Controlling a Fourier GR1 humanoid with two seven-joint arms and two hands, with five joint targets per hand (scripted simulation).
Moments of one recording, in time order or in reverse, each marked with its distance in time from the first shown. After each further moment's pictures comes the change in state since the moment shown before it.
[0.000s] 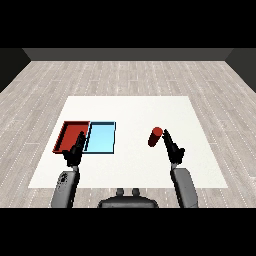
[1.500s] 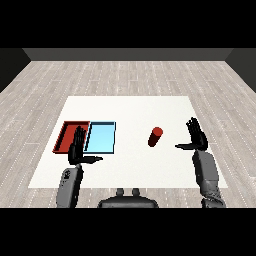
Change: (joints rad) left arm -0.051 -0.066 0.041 0.024 0.041 -0.079 -0.410; right arm -0.331 -0.283 -0.346 0.624 -0.203 0.358 -0.470
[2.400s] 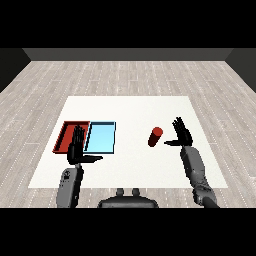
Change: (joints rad) left arm 0.001 -0.015 0.003 -0.044 0.004 0.014 0.028; right arm -0.151 0.080 0.040 0.243 0.008 -0.011 -0.012
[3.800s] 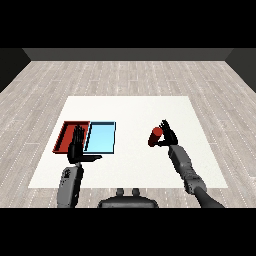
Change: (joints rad) left arm -0.021 0.004 0.019 0.052 0.000 -0.008 -0.030; right arm -0.173 0.088 0.015 0.362 0.035 0.002 -0.131
